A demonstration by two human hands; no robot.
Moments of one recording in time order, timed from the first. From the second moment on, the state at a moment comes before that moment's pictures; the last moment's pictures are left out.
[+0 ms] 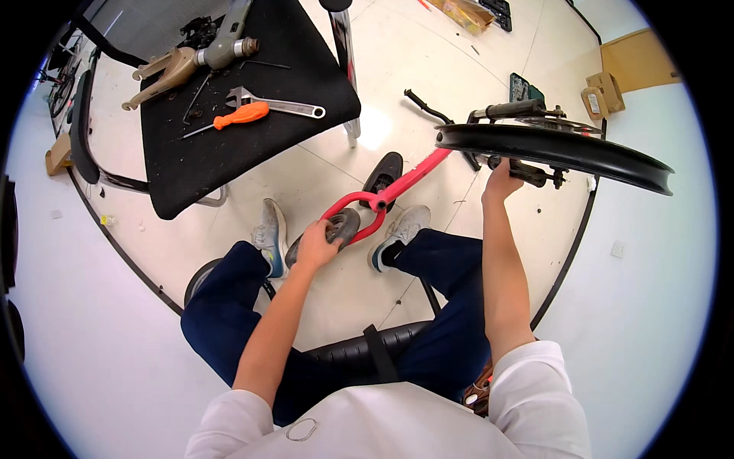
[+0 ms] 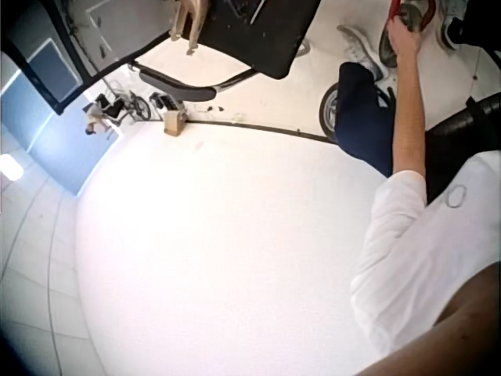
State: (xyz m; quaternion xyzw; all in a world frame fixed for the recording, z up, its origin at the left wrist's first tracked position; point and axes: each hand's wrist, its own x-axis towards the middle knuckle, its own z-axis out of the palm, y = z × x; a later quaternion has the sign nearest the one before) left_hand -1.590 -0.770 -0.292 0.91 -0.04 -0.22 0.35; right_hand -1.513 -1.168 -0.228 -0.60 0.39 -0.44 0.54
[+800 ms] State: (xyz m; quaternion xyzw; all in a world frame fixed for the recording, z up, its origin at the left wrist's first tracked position) left_hand -1.665 -0.706 -0.271 0.93 0.04 -0.27 0.23; right_hand -1.634 -1.031 -0.259 -0.73 0.31 0.05 0.61
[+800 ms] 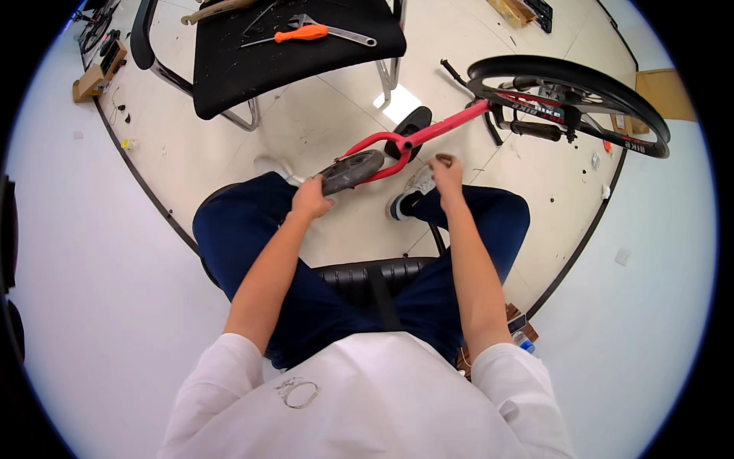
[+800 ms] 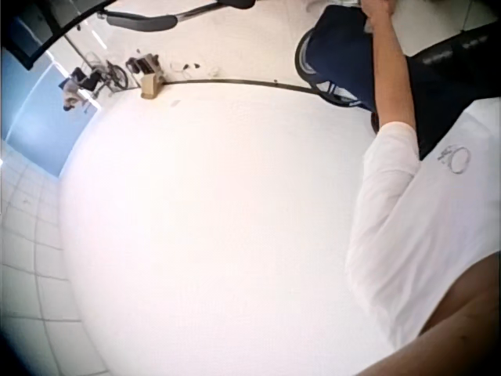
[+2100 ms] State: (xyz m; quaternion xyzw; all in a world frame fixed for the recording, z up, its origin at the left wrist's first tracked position) left_hand -1.615 -0.728 -0.305 0.92 -0.08 -0.34 0.20; right_hand -1.669 -0.857 -0.477 -0.35 0.50 0.25 0.76
